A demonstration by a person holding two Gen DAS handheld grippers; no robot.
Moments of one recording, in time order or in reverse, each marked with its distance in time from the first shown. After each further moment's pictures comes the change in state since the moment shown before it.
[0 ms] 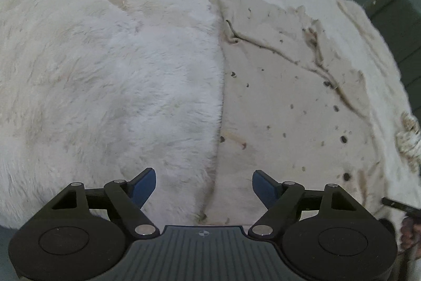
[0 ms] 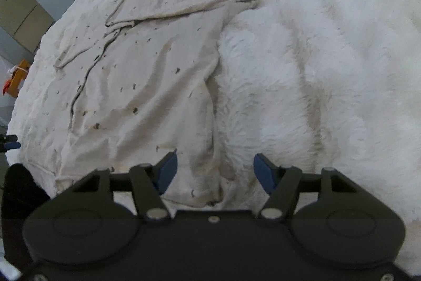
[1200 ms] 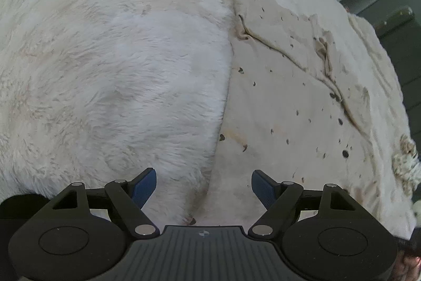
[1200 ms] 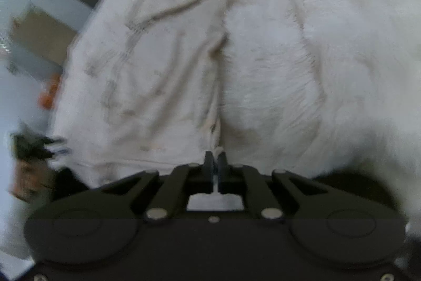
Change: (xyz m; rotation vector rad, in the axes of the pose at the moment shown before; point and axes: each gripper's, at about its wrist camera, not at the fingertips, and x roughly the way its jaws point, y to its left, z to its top) left arm 0.018 0.010 -0.008 -0.171 -0.008 -0.072; right arm -0.028 -0.042 -0.037 0.205 0.024 0.316
